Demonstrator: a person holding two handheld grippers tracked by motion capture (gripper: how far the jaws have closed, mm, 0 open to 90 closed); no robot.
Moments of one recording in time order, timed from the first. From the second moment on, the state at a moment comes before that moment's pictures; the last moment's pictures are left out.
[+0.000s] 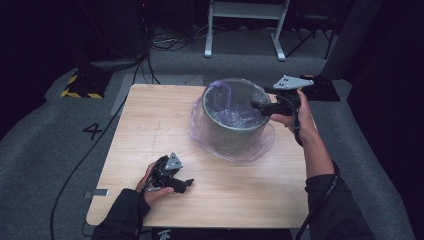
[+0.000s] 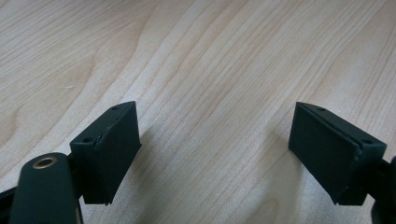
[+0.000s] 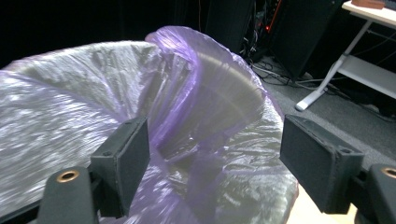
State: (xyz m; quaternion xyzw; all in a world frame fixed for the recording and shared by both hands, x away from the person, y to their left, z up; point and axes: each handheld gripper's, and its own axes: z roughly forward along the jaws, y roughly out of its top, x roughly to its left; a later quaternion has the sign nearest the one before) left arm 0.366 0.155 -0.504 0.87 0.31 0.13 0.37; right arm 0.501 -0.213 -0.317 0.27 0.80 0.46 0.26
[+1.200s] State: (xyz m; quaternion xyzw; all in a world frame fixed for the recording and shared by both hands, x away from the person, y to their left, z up) left arm 0.366 0.155 -0.504 0.87 0.31 0.13 0.37; right arm 0.524 -0.179 -0.321 0.26 0.84 0.43 0.20
